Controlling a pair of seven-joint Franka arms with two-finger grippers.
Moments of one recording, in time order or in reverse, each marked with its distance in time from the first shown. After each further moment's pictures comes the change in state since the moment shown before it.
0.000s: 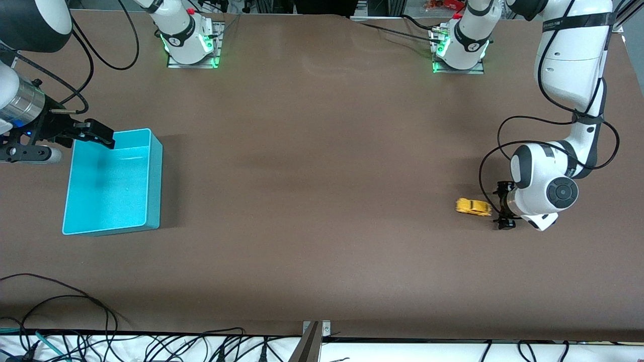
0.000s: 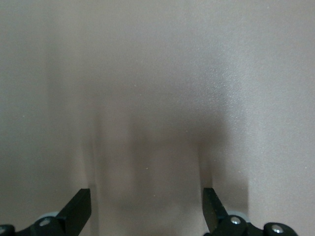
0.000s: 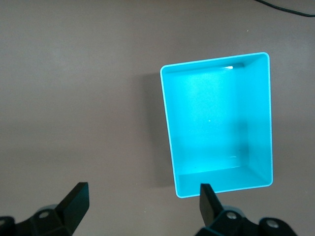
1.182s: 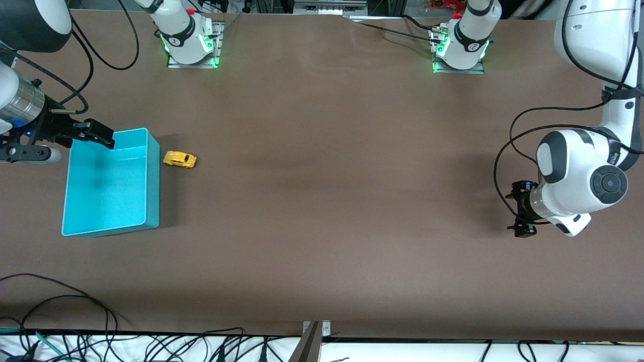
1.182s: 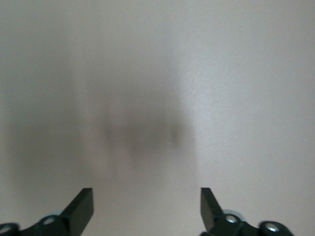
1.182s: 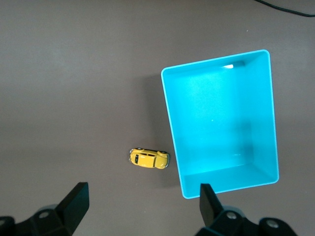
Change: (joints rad) left arm -0.001 -0.141 -0.018 0.141 -0.024 -0.204 0.005; right arm 0.000 0.000 0.000 0.000 0.000 0.000 0.000
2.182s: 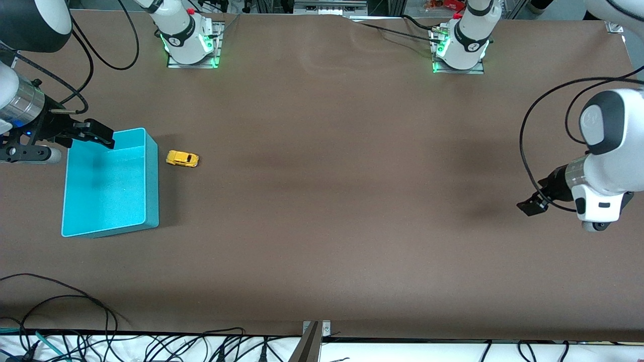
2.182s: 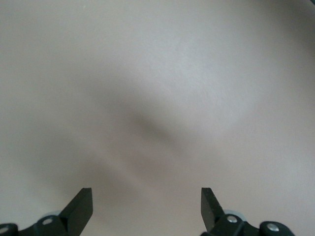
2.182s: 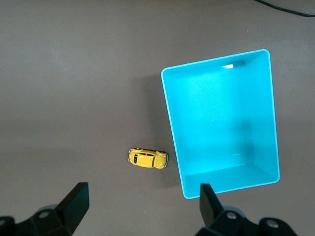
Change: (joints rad) left arm 0.001 -0.174 0.001 0.086 0.000 -0.282 0.764; right arm 0.000 0.000 0.000 0.000 0.000 0.000 -0.001
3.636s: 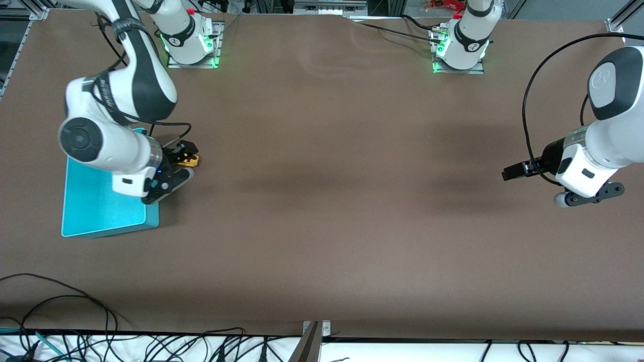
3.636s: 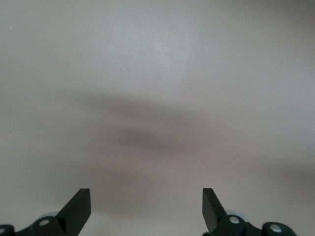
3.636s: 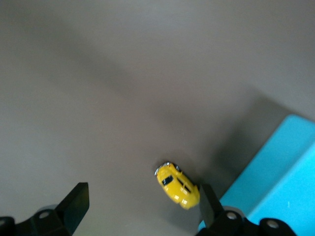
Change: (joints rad) left arm 0.079 -0.106 -0.167 0.005 0.000 -0.137 0.398; right arm 0.132 0.231 0.053 -0.114 0.051 0.156 -0.484
